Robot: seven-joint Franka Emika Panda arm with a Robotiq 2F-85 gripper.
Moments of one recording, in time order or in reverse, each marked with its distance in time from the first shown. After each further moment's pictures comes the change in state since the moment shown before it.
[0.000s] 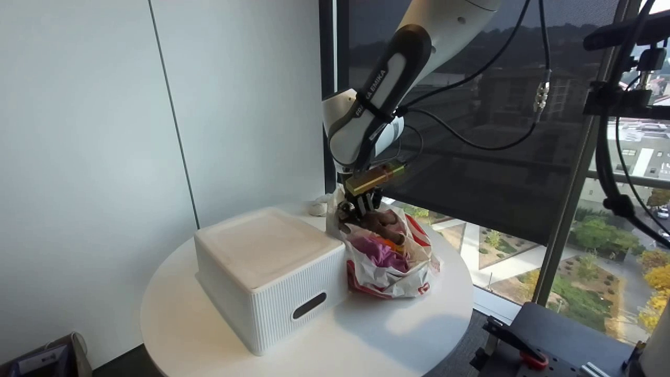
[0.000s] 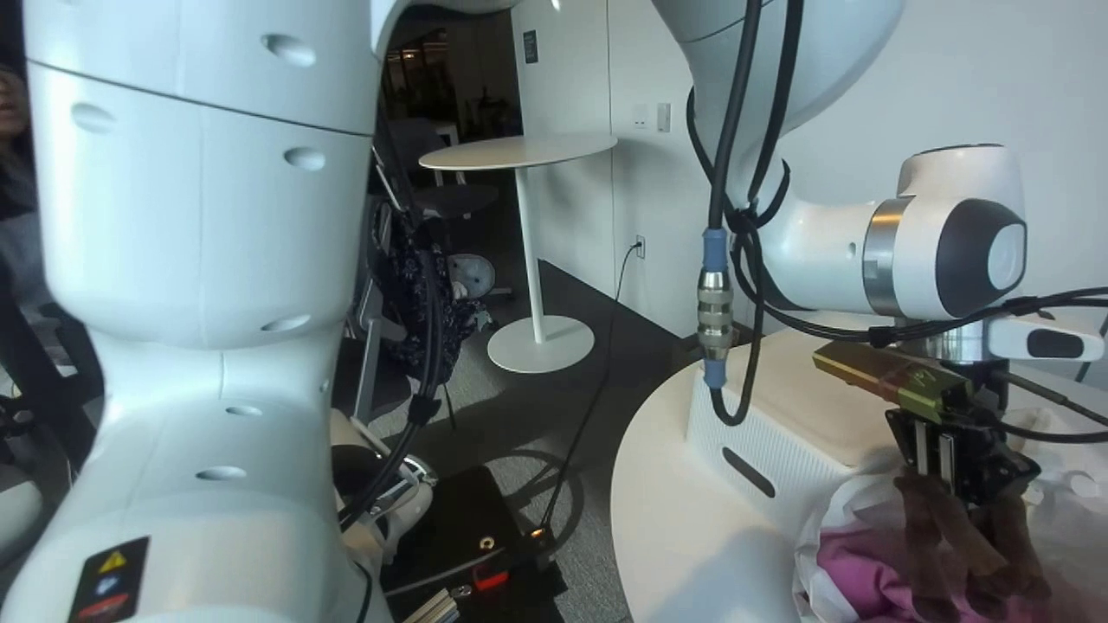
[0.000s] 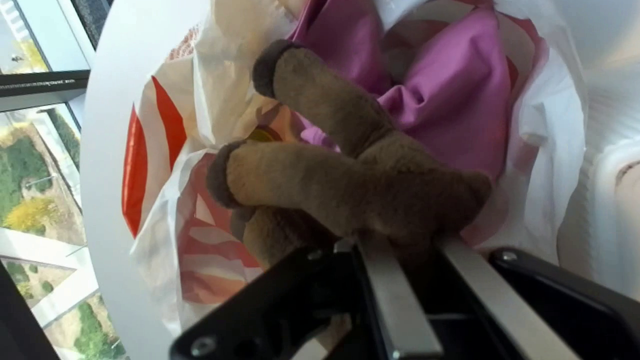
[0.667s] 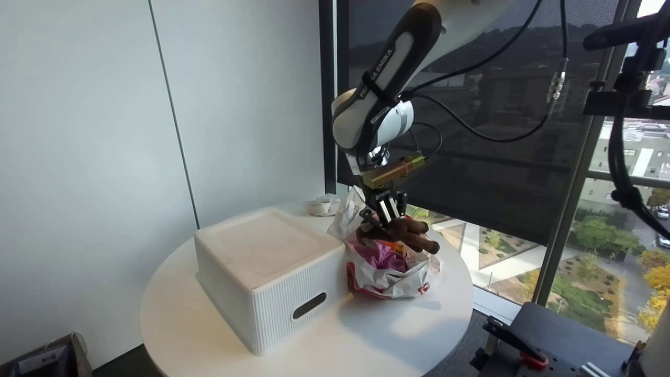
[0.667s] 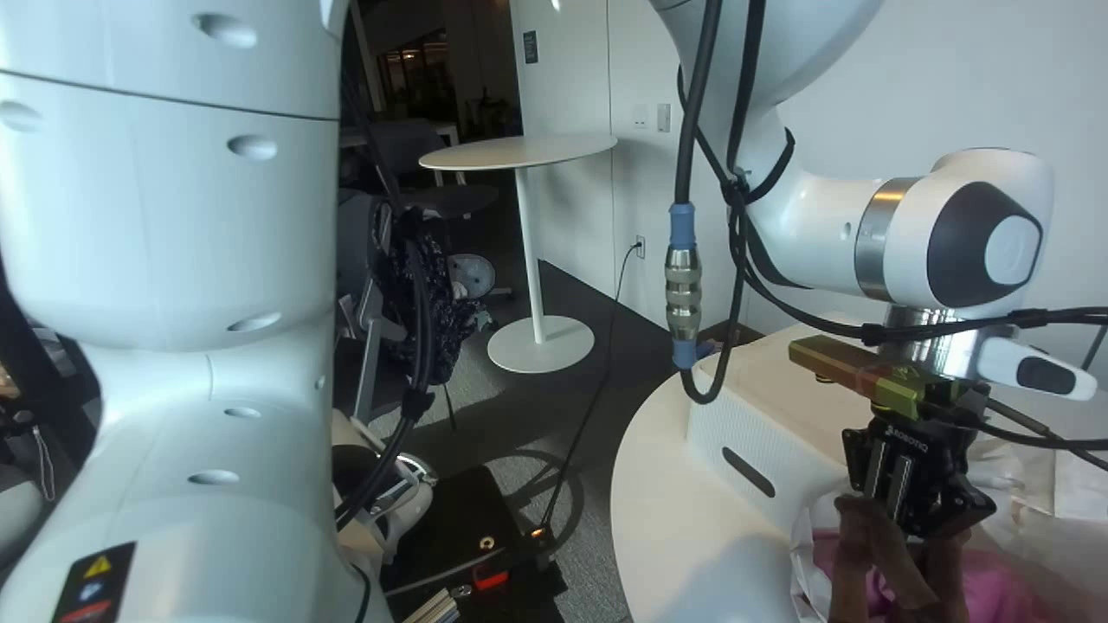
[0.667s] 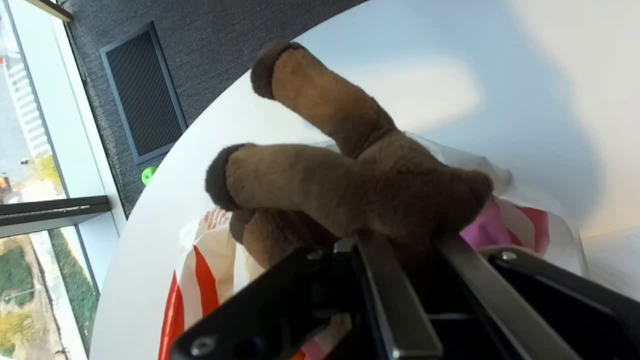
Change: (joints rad) arm -0.044 -0.074 0.031 -0.054 0.131 -0.293 -0.111
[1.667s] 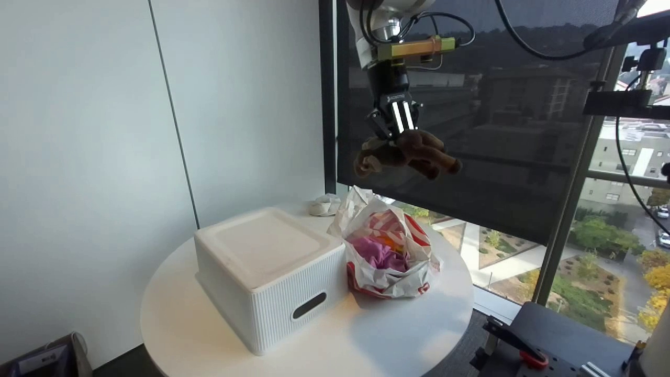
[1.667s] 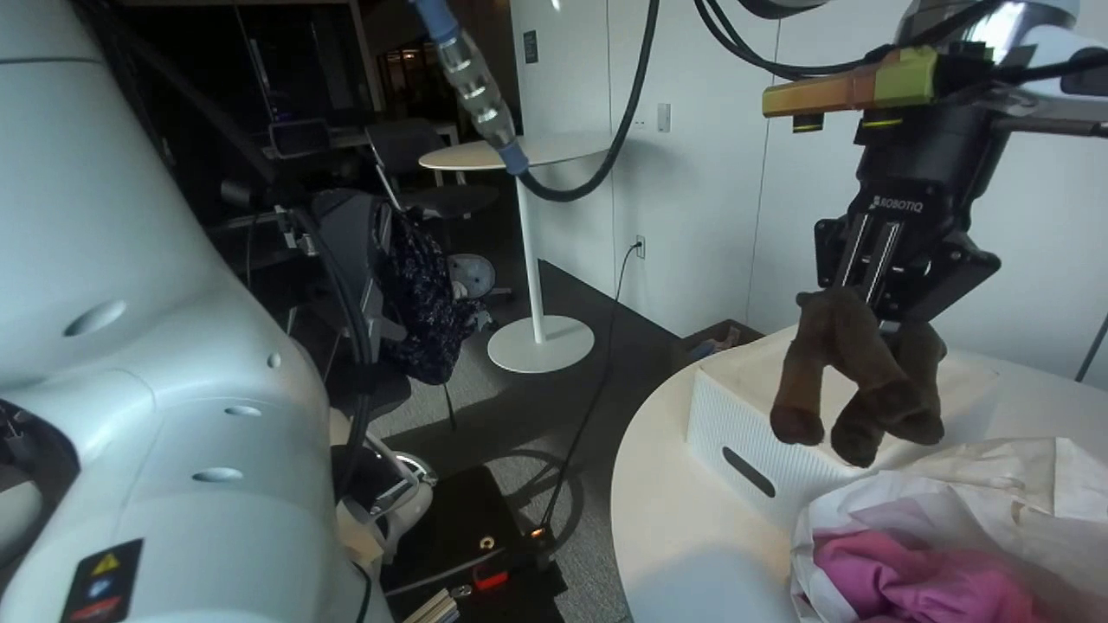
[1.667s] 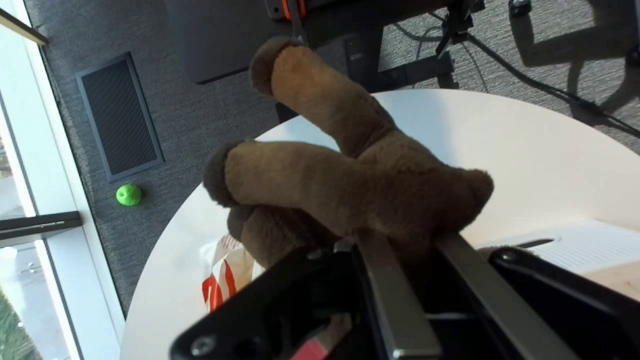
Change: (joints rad) arm 0.025 -0.403 0.006 0.078 0.149 -0.479 -0.129
